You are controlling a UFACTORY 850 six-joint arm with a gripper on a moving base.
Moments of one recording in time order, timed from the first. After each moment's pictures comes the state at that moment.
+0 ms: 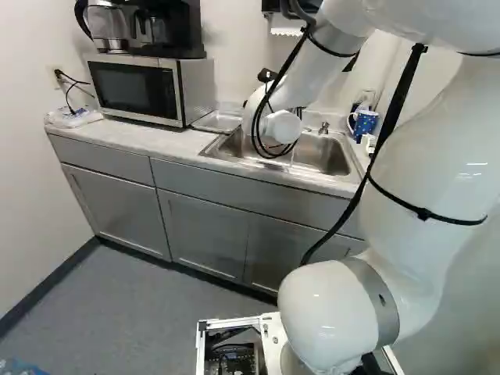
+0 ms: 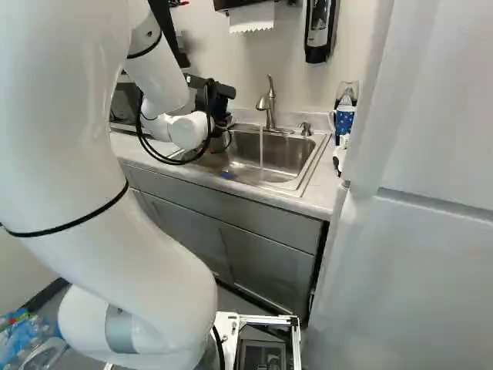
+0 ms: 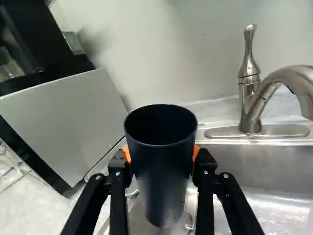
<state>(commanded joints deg) 5.0 -2.6 -41.1 3.3 46.3 12.9</state>
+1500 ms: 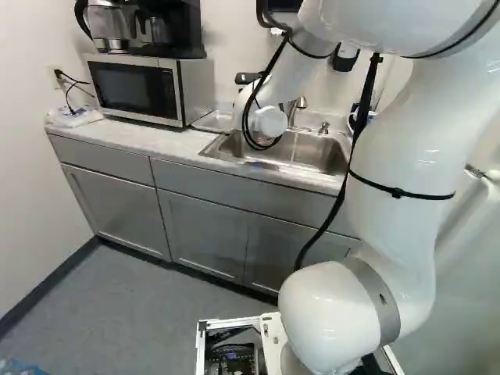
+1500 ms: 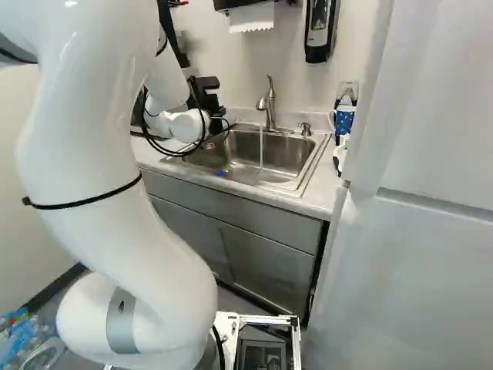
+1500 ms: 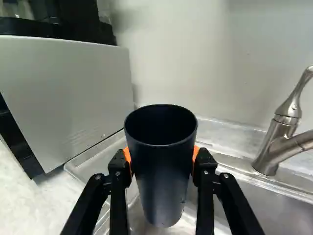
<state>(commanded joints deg) 8.2 -11.3 -50.4 3.3 46.3 -2.8</state>
